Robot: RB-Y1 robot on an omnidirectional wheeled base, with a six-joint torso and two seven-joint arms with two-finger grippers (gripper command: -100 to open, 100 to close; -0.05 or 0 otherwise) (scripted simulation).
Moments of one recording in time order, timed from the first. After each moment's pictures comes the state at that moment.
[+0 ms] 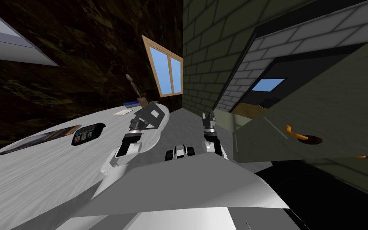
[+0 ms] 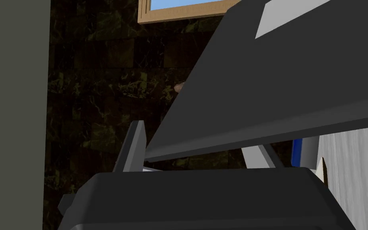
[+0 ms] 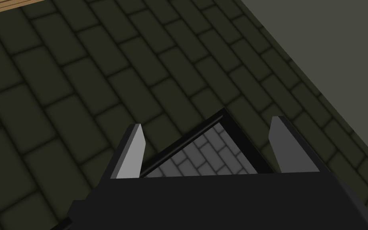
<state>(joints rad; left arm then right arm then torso) 0.21 0.32 0.18 -1.87 0.01 -0.29 0.20 0.49 -0.03 0.06 -2.25 -0.06 -0.47 -0.11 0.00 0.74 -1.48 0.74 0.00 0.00</state>
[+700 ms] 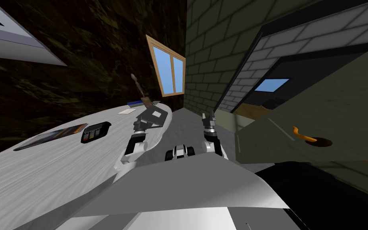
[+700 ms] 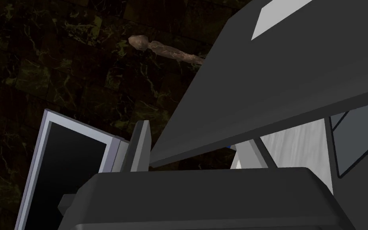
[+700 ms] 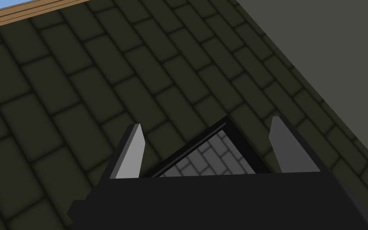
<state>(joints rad) 0.18 0.20 0.18 -1.78 0.13 -0.29 0.30 0.49 -0.03 0.06 -2.25 -0.06 -0.47 -0.11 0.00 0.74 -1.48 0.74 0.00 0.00</state>
